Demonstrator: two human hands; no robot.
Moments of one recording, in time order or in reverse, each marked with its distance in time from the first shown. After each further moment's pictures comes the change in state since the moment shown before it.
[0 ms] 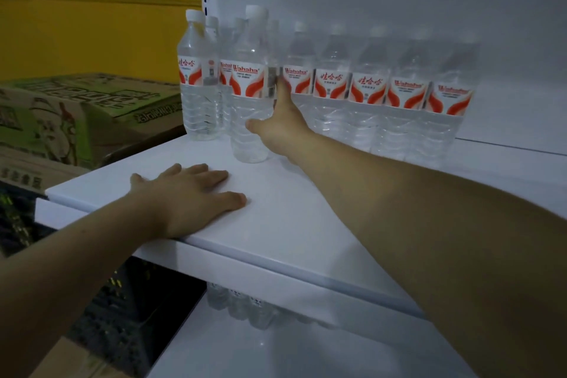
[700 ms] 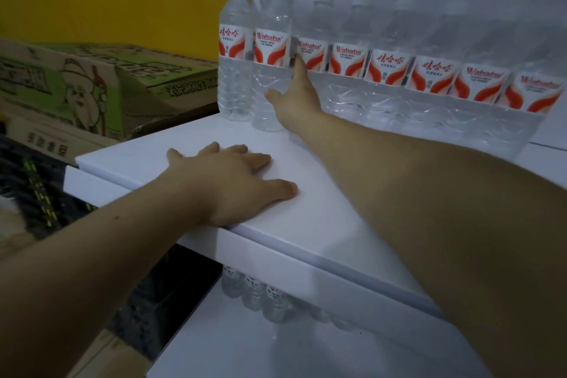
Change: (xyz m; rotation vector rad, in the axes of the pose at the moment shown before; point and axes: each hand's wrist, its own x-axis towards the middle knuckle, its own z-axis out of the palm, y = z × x) left_hand 0.001 -0.003 0.005 -0.054 0.073 0.043; right_hand 0.055 0.007 0.058 -0.065 0.097 -0.070
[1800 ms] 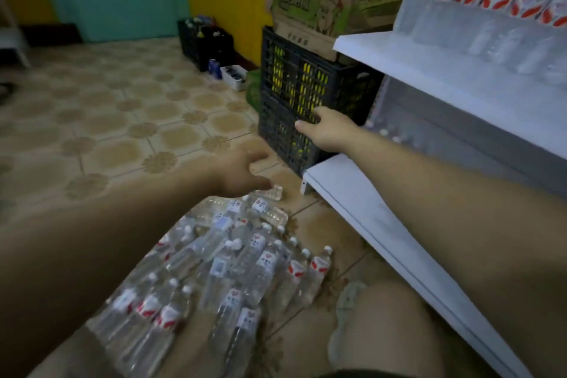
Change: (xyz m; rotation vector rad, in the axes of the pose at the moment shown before) left_hand -0.478 -0.065 0.095 -0.334 -0.083 -0.408; right_hand -0.456 -0.157 -0.004 -0.341 -0.810 -0.052
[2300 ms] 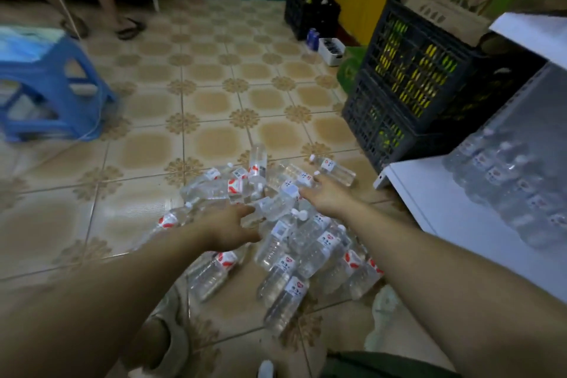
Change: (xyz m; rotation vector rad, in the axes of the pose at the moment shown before) left_hand -0.109 -0.162 0.123 -0.219 -0.107 -0.428; right_hand -0.022 -0.031 0.224 -0.038 -0.456 -0.057
